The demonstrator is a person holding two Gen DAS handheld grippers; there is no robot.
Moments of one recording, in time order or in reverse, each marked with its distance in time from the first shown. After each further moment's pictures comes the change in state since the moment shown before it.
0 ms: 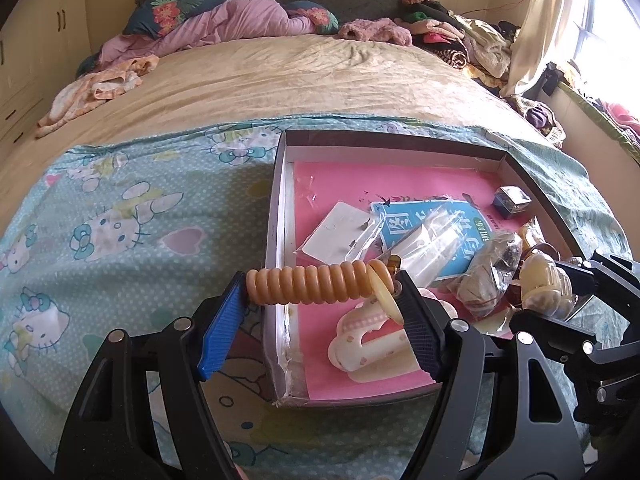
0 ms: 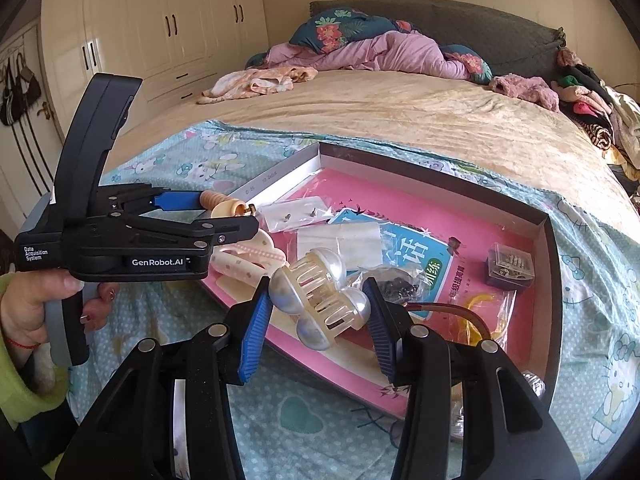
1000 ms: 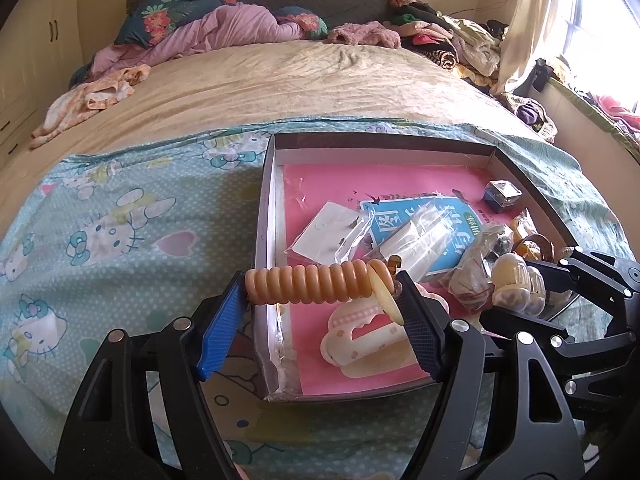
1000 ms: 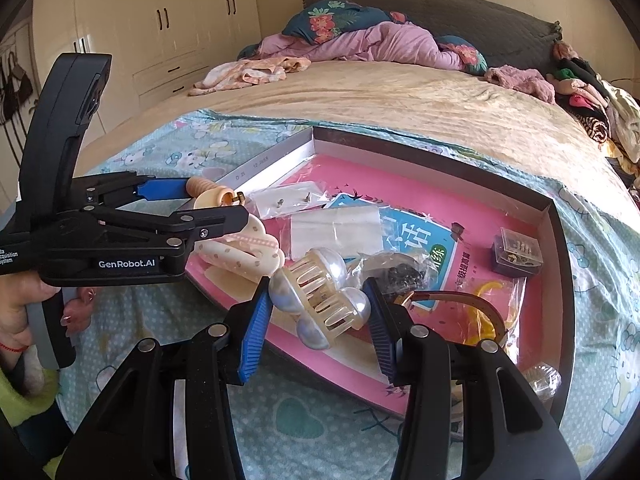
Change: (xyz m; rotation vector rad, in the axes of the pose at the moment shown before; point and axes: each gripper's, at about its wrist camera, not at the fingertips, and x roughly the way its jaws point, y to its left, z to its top) left arm -0.003 -0.007 -0.003 0.031 -0.019 -0.015; right arm 0.015 0.001 -0.005 0.012 0.029 -0.029
